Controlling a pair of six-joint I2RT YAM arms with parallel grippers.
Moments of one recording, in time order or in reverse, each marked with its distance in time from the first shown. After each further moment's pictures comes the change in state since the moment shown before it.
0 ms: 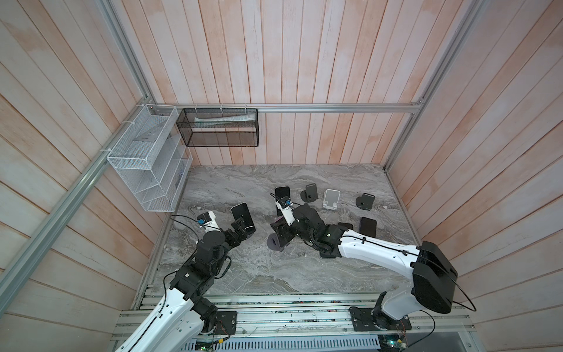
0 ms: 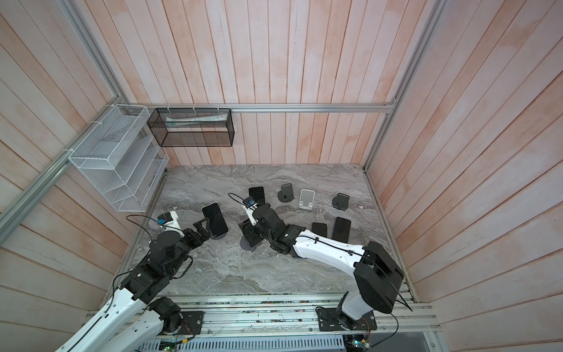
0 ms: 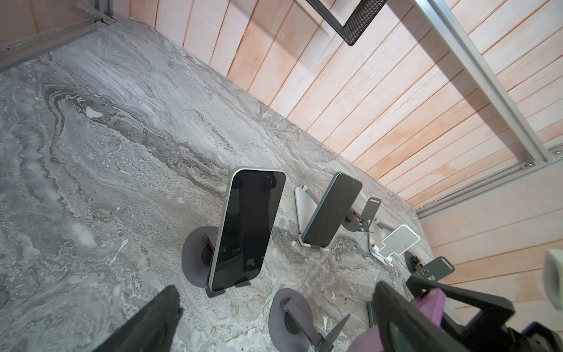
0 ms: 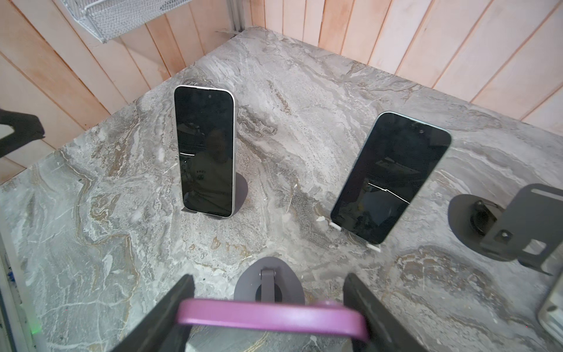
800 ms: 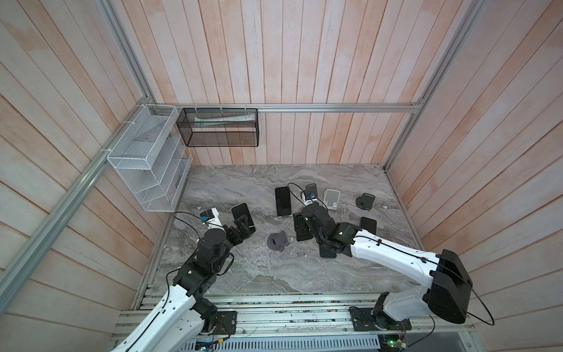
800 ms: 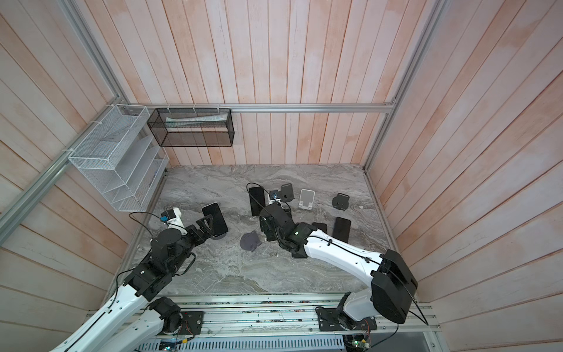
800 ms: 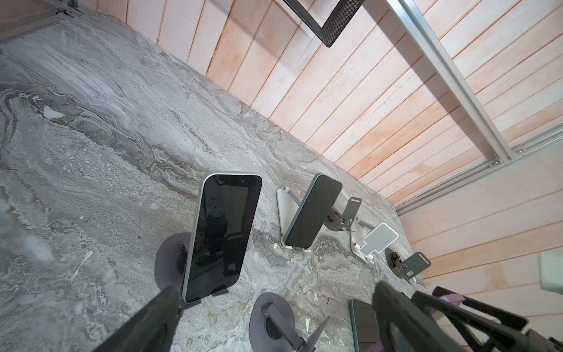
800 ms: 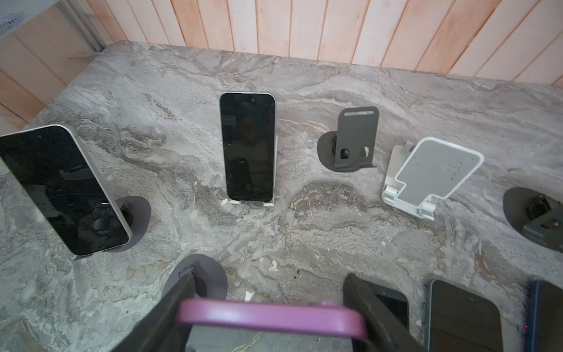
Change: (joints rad) left arm 0.000 0.037 0.000 0.087 0.052 0.000; right arm -0.045 -0.094 -0.002 -0.241 0.325 0.275
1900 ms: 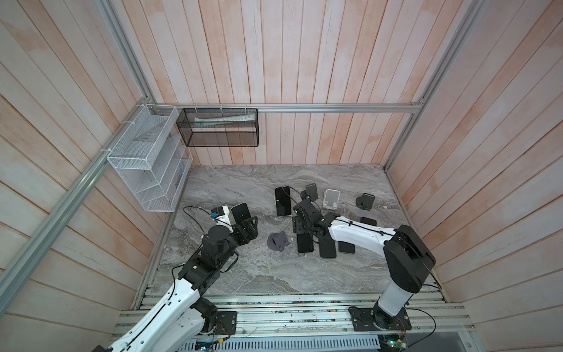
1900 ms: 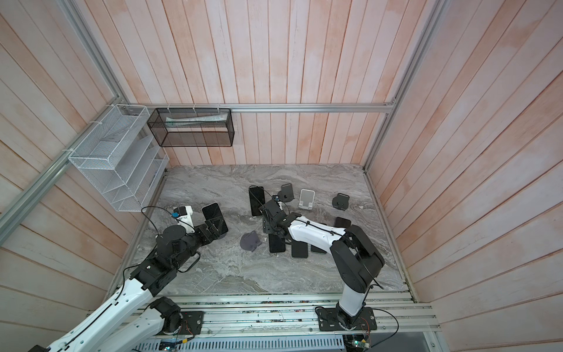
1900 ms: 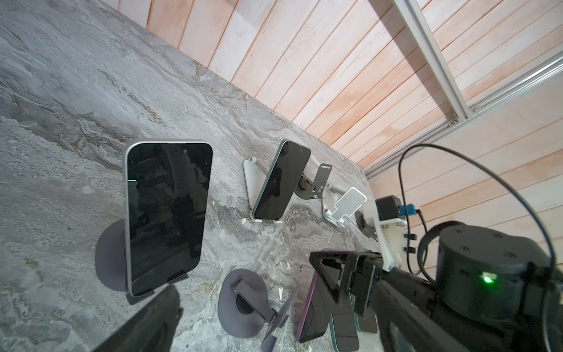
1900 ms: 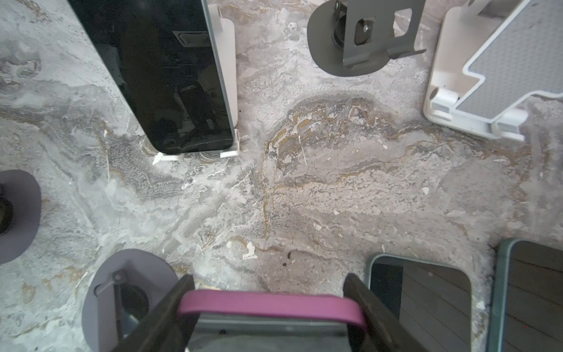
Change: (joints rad) left arm 0.000 0.077 -0.001 0.074 0.192 0.007; right arm -0.128 0.322 0.097 -0.087 -0.166 0.128
